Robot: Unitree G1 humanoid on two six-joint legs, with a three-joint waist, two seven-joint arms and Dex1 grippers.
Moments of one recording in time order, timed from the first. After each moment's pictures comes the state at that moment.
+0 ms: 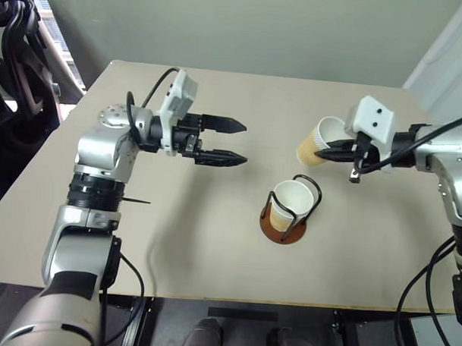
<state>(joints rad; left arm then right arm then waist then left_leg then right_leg) -1.02 0.60 -0.06 0.35 -0.47 0.47 -1.46 -0.83 -0.88 0.07 -0.27 0.23 0.77 1.16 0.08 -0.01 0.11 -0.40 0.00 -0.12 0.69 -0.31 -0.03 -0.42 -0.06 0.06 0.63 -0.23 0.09</state>
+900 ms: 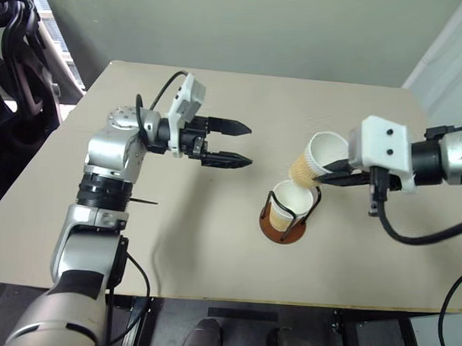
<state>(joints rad) -1.02 0.56 -0.06 0.37 -0.43 0.46 -1.46 -0.82 -1.12 0.10 -0.57 0.42 0.82 1.20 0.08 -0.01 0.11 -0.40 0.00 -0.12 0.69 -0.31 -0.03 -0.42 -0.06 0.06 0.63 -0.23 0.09</state>
